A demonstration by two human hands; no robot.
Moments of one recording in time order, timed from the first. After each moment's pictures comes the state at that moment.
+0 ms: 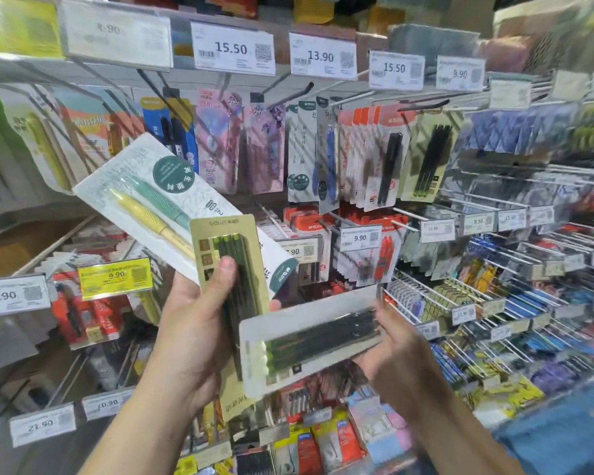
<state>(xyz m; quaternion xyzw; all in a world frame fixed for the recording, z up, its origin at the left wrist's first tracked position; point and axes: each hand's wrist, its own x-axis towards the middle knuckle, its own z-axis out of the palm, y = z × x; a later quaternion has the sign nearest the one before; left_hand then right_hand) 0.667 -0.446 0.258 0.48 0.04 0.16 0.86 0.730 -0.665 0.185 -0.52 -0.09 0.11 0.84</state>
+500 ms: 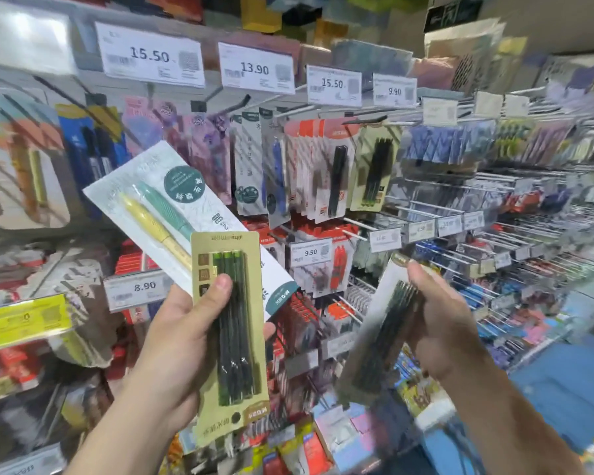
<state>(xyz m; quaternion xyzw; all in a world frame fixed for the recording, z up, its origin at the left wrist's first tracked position) 0.702 -0.473 0.262 0.50 0.00 0.04 0.86 0.757 -0.747 0.248 -0.53 0.00 -0.10 0.84</state>
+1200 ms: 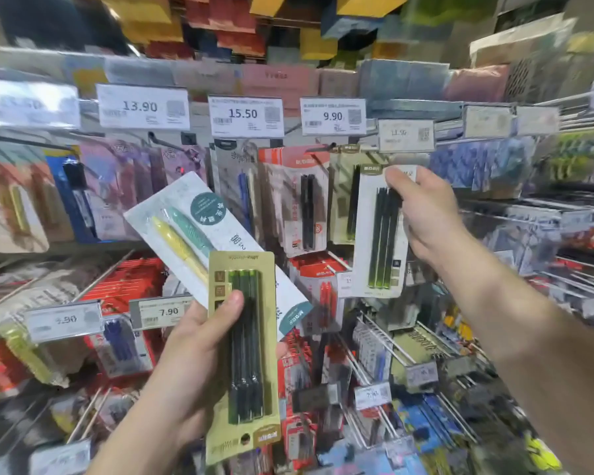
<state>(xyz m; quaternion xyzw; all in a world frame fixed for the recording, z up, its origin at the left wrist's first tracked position) 0.754 -0.610 0.280 0.50 0.05 0.09 0.86 0.946 -0.833 0.367 -0.65 -0.12 -0.17 0.73</state>
